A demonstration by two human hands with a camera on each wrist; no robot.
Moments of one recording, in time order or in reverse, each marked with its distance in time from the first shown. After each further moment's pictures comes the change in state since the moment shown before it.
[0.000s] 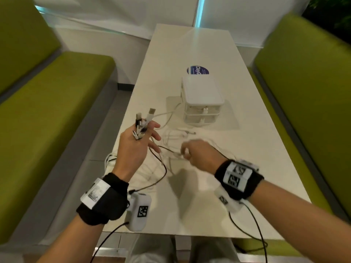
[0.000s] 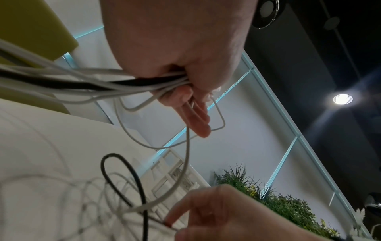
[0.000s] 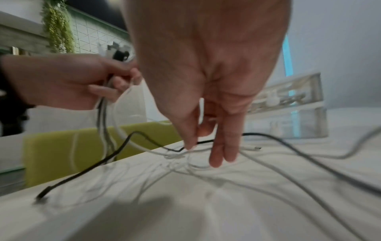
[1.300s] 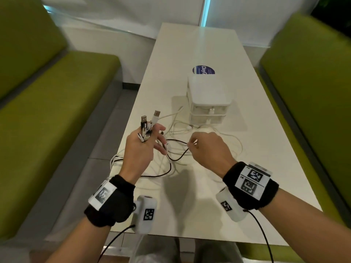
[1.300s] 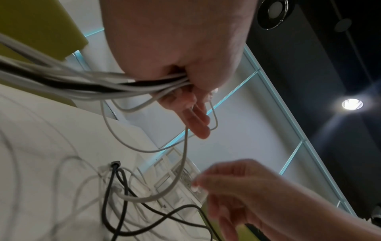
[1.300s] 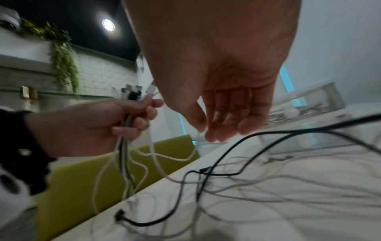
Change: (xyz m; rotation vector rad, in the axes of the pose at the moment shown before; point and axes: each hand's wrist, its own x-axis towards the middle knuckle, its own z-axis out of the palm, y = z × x) left_hand -0.005 -0.004 0.003 -0.038 0.023 -0.070; right_hand -0.012 -0.018 -0.013 0.121 0.306 0.186
